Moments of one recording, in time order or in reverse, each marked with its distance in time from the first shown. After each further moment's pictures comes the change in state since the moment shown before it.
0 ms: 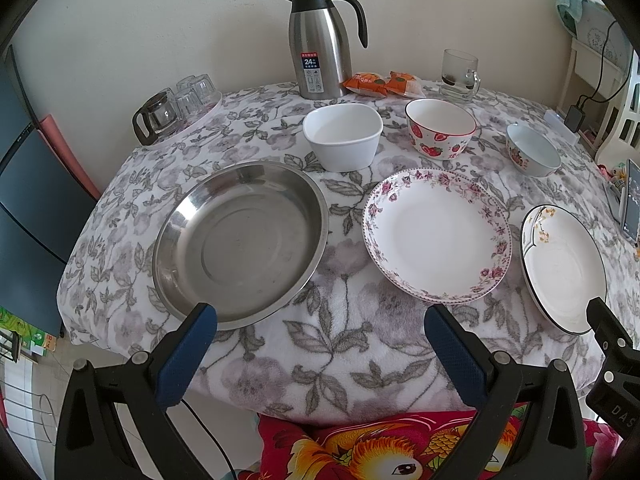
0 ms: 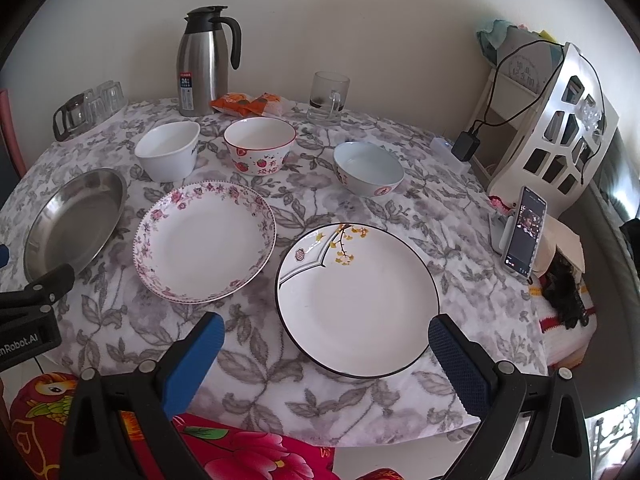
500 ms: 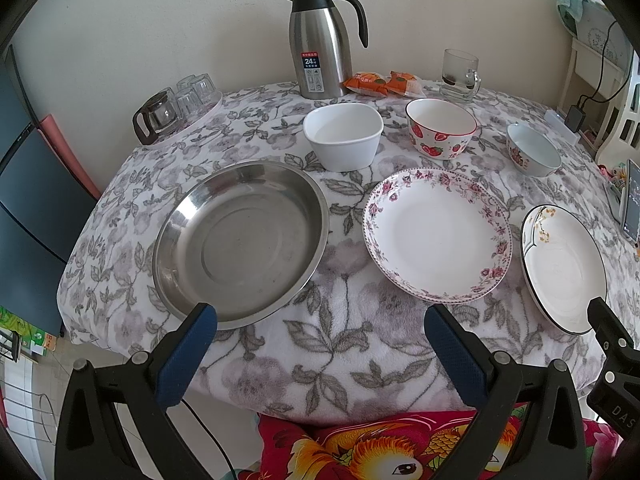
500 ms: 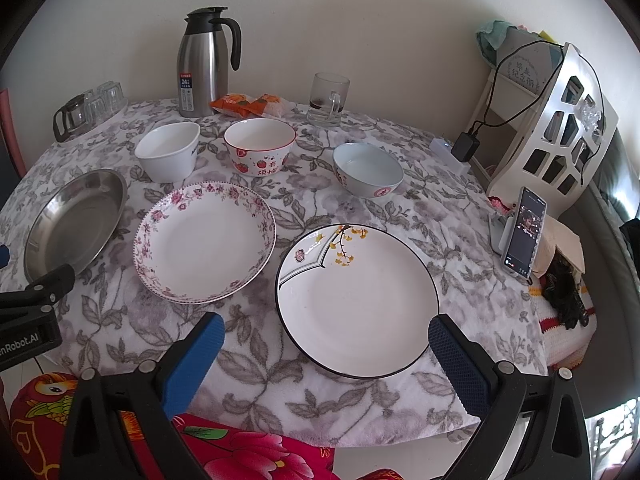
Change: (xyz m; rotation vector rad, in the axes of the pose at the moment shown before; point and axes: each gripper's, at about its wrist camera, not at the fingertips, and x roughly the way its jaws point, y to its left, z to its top) left arm 0.000 0.000 0.000 0.000 0.000 0.000; right arm 0.000 0.001 0.000 -0.002 -0.001 -0.003
